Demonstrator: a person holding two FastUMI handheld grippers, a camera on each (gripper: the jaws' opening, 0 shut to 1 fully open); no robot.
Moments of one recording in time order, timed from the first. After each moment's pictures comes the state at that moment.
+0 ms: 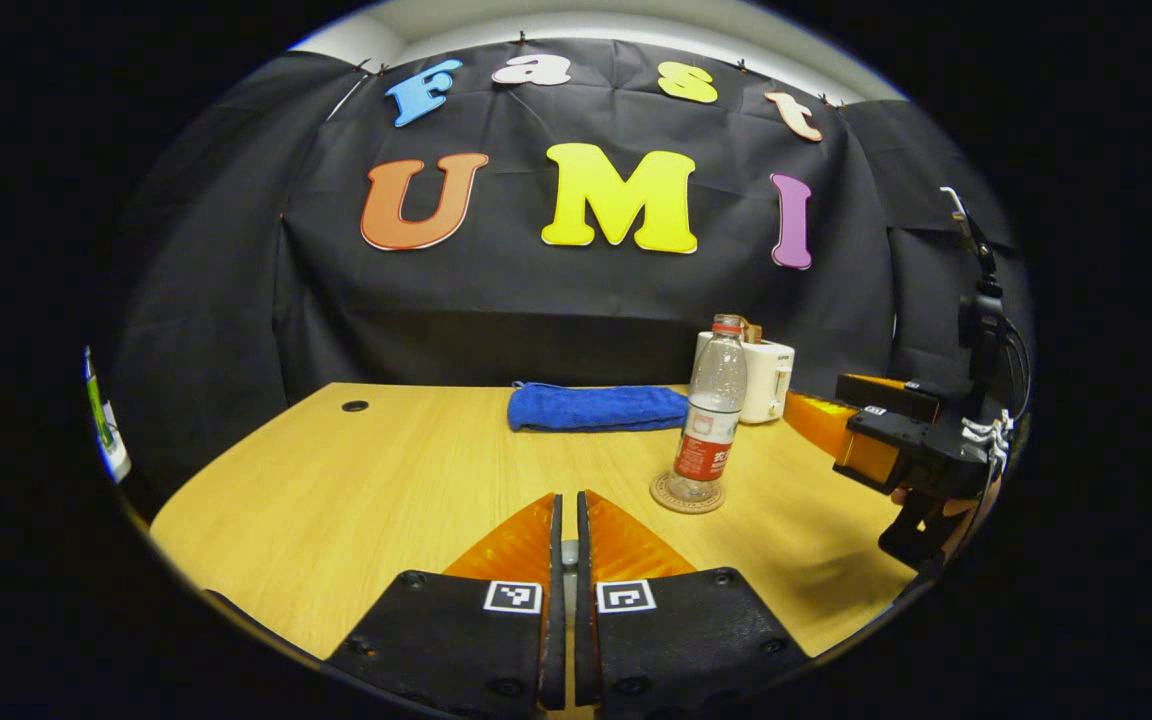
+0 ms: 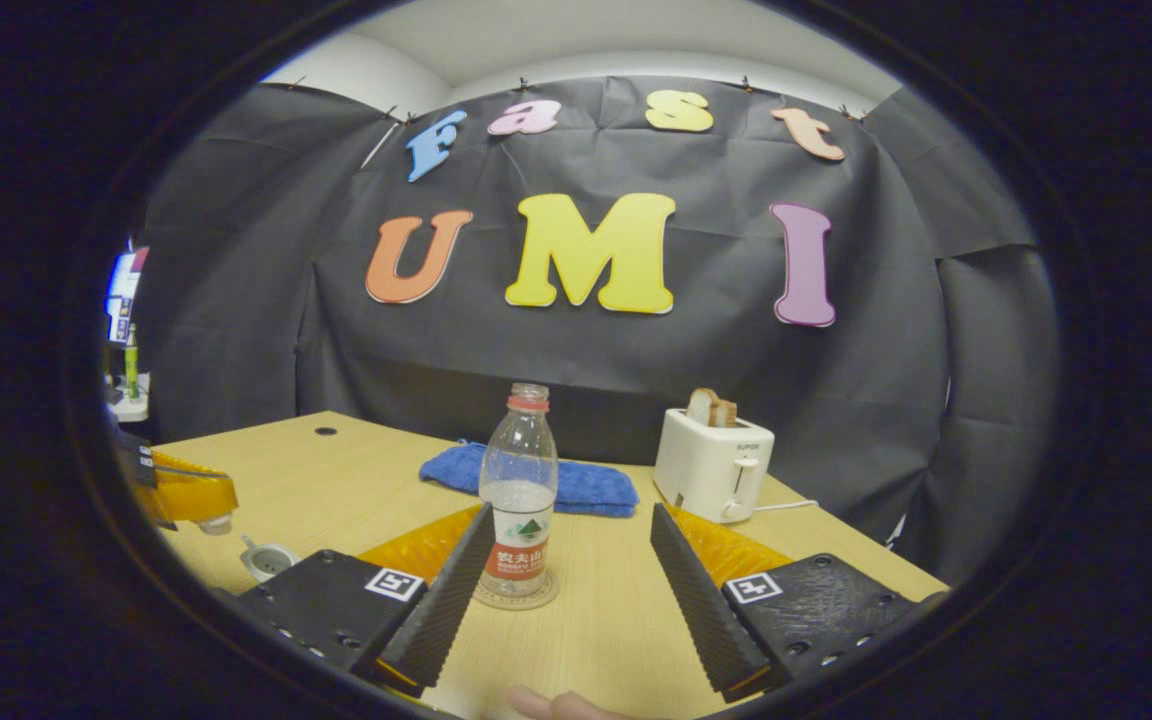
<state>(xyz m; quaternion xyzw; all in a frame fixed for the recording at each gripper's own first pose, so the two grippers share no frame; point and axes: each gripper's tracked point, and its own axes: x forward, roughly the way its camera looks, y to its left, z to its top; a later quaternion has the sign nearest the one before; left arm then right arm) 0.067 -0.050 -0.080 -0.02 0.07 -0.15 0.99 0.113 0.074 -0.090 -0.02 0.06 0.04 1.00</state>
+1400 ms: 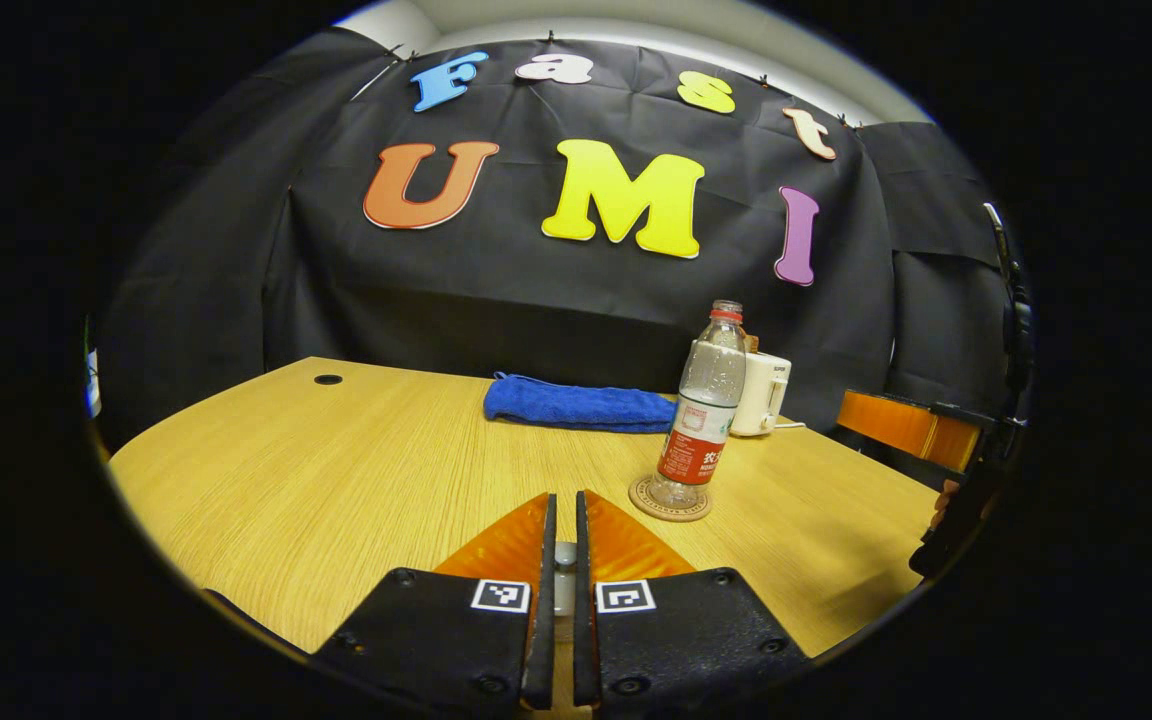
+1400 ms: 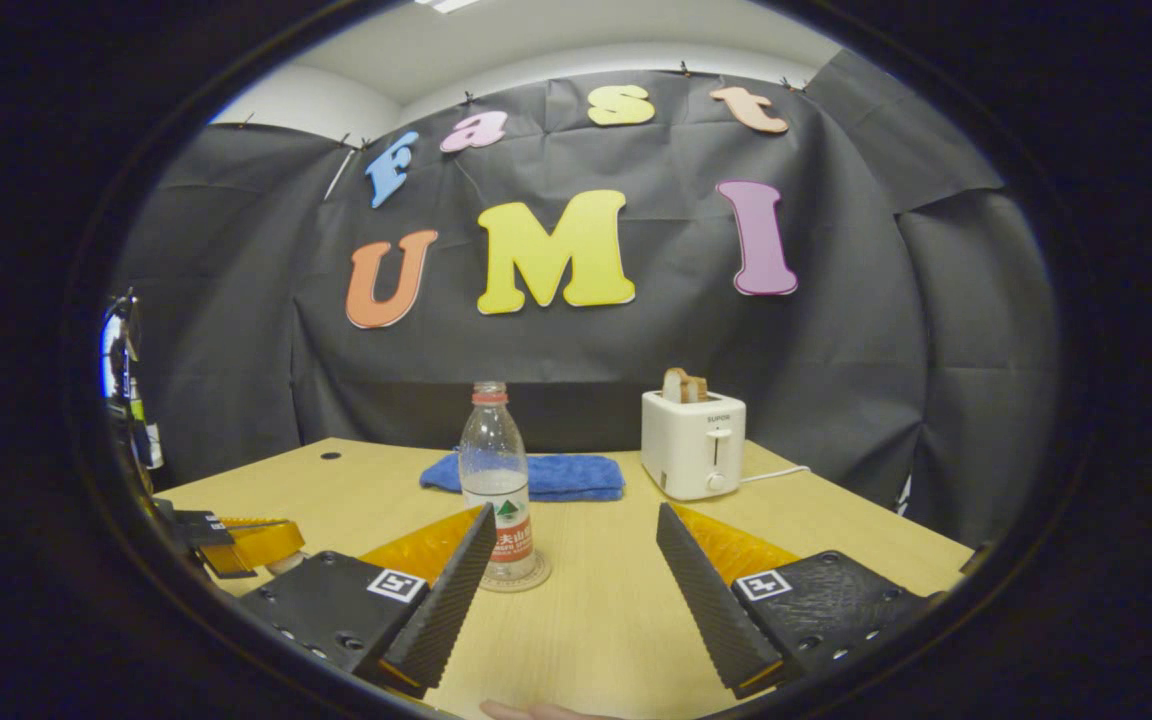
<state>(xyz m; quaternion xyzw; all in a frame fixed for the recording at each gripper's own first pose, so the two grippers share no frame) 0.087 -0.064 -0.108 -0.05 0.06 -0.14 0.99 0.091 0.044 -0.093 0.05 0.06 0.03 1.00</state>
